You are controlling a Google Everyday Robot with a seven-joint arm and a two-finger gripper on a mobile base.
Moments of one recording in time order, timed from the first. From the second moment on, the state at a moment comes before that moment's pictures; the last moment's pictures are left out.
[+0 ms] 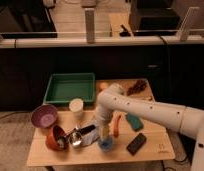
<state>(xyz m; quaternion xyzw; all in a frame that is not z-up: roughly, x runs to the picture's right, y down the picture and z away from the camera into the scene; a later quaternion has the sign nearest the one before) -0.001 0.203 0.778 -0.34 -0.20 -0.14 0.91</state>
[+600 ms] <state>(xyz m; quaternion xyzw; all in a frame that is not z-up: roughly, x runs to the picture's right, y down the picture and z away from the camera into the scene) 0.013 0.183 0.765 -0.31 -0.20 -0.08 0.93</state>
